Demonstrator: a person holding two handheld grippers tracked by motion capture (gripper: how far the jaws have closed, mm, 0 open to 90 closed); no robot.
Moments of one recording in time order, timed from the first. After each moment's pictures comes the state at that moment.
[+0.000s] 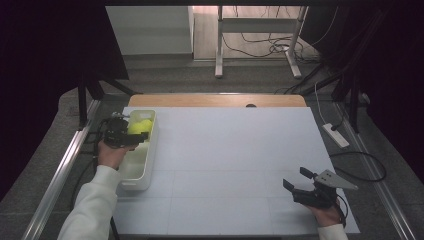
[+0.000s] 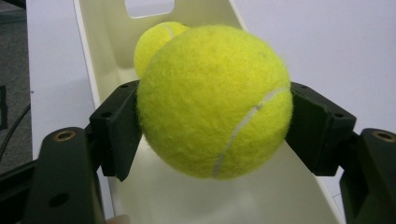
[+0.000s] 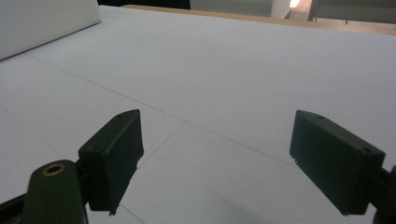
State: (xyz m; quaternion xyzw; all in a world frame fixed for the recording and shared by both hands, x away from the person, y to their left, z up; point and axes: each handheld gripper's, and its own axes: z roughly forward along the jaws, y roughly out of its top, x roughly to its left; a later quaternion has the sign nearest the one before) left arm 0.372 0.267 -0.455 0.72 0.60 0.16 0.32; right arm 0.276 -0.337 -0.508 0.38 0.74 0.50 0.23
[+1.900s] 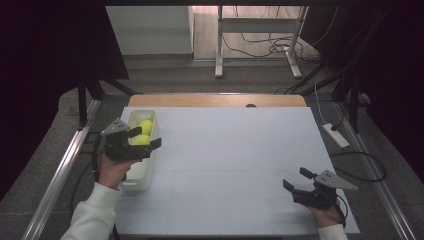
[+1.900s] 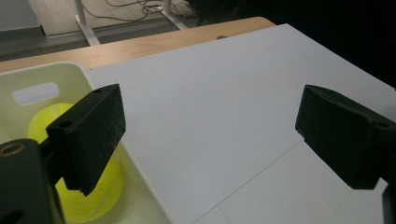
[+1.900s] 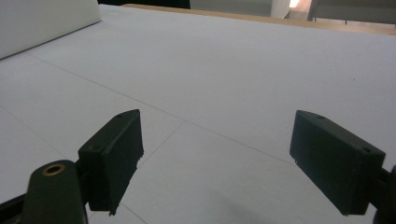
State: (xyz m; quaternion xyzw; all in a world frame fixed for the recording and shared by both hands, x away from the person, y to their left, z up) left arm 0.305 0.232 -0.420 0.73 0.45 0.17 0.49; right arm 0.275 -0.337 -0.508 0.38 0.74 0.50 0.23
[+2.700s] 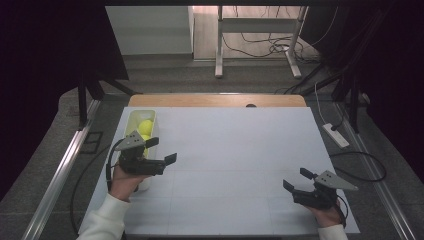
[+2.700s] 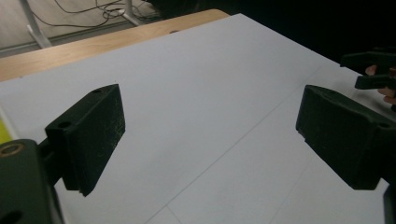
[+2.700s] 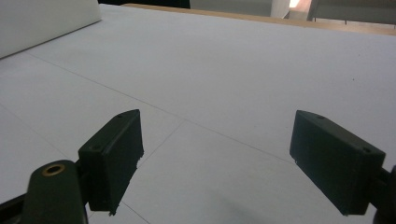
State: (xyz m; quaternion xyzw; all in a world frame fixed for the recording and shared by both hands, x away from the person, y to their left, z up) left arm 0.283 0.193 -0.432 0.75 0.38 0.14 0.51; right arm 0.274 -0.337 -0.507 0.38 0.74 0.50 0.23
